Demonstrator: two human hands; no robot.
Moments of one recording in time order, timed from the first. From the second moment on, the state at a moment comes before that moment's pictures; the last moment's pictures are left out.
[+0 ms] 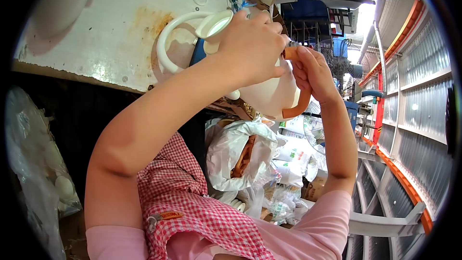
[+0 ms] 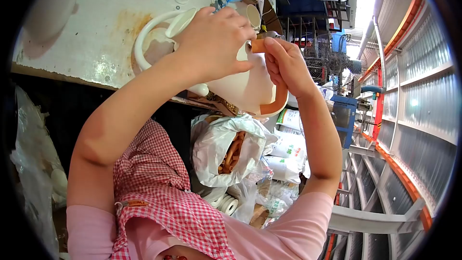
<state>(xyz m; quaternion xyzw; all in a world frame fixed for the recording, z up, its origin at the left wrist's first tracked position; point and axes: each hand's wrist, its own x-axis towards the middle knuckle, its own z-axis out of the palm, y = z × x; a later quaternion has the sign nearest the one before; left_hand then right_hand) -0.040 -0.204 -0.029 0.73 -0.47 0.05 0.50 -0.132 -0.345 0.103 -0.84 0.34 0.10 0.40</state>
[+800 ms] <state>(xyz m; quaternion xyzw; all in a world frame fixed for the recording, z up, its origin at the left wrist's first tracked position) -0.032 -0.206 -0.030 0.69 -0.49 0.07 0.53 -0.120 -0.322 0.118 -0.96 0.21 0.13 0.11</state>
